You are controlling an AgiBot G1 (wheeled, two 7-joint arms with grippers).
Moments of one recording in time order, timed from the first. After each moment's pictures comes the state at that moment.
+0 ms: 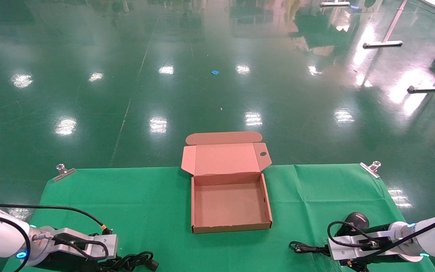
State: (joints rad) left arm -1.58 1.11 0.89 -0.05 1.66 1.19 0.50; right arm 1.56 -1.11 -0.80 0.03 -1.68 -1.04 -0.82
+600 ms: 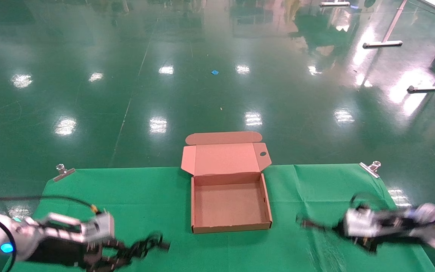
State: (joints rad) left arm -1.65 1.03 0.78 -0.01 1.50 1.39 0.41; right arm 1.68 -1.00 -0.73 0.04 -1.59 -1.16 -0.79
